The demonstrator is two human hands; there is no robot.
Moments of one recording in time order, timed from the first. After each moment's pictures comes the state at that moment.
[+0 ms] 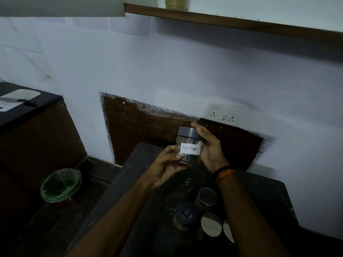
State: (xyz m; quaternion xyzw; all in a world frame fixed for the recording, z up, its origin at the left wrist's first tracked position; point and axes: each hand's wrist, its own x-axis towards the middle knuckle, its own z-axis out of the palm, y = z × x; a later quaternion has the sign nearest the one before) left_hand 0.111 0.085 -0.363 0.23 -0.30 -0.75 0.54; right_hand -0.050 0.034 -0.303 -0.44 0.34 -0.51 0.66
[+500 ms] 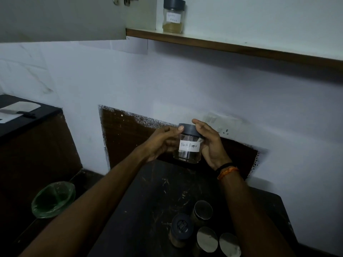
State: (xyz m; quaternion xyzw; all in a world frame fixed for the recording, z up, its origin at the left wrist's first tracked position) left_hand 0.130 0.042 -0.260 0.39 -0.50 -0.61 0.48; right_hand -0.057 0.026 -0.247 -0.50 0.33 -0.53 0.60
